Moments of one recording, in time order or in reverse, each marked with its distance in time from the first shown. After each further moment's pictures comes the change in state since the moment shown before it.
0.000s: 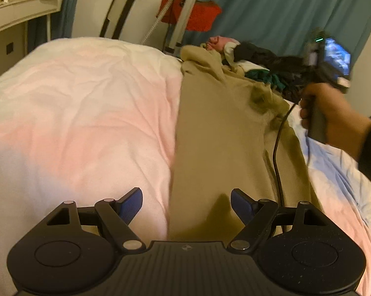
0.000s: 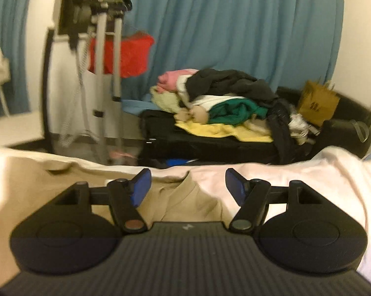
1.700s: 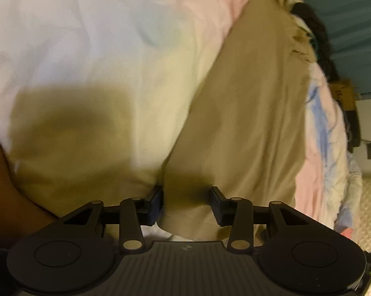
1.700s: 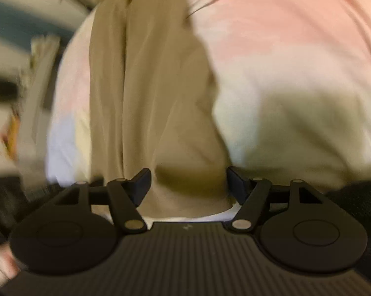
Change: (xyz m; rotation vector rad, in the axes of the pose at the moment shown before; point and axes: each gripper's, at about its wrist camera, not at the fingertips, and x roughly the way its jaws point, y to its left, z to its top) left arm -0.095 0.030 -0.115 -0.486 0.456 -0.031; right arm -0.335 -0.090 -0.254 0.519 0.794 0.462
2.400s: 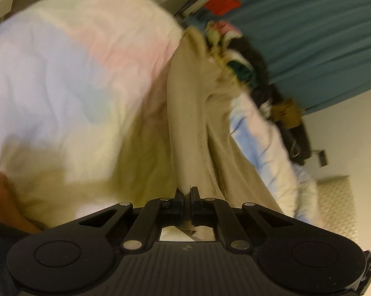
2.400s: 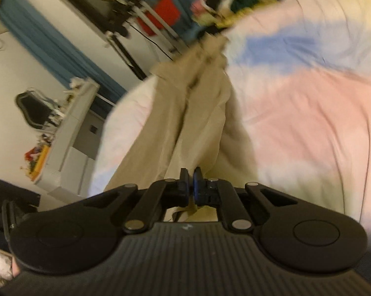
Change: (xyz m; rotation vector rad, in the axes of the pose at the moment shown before) left arm -0.154 -0.048 -0.023 0.118 -0.227 -0.255; right arm -0.159 0.049 0.010 -0.112 -0.367 0.120
